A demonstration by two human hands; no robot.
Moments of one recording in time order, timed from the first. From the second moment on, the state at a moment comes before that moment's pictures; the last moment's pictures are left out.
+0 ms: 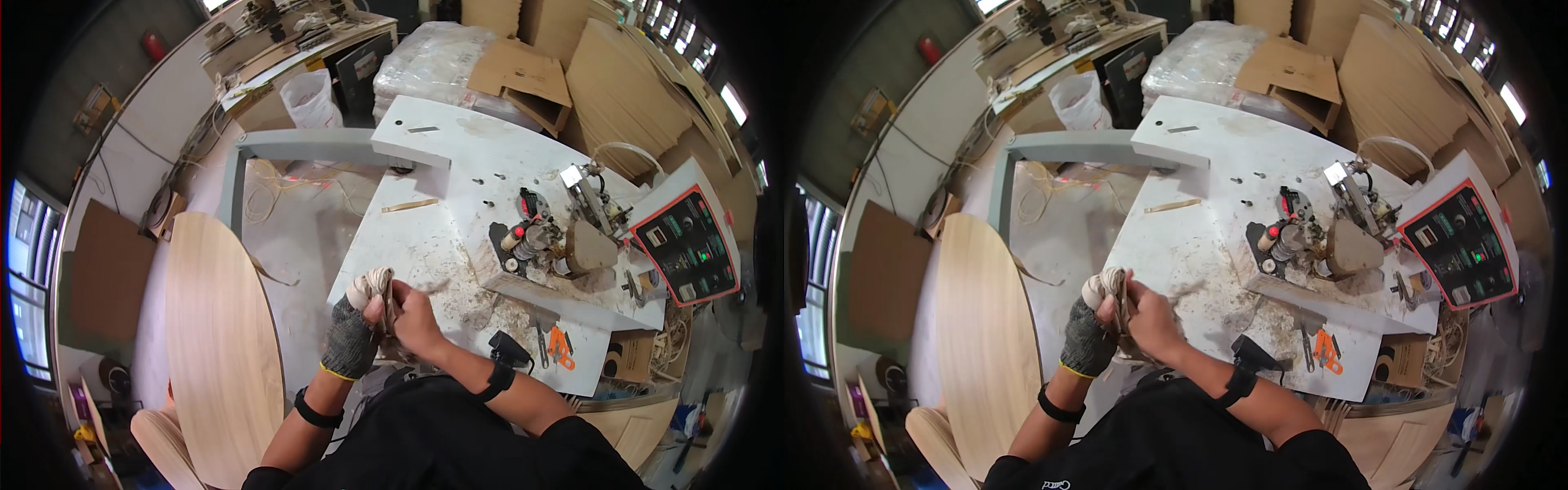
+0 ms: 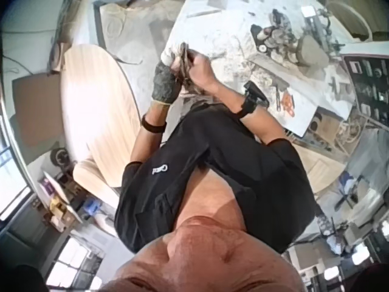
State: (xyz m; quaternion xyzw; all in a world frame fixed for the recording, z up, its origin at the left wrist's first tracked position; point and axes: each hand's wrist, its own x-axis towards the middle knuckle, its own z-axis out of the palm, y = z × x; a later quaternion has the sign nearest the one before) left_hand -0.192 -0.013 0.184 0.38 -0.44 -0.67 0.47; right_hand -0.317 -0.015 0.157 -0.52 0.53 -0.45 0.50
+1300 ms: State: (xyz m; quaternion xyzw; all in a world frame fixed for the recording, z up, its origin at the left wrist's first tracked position) left_hand 0.141 -0.090 -0.082 0.76 -0.64 -0.11 0.07; right_hand -0.067 -0.449 -0.447 -0.65 0.69 0.19 0.25
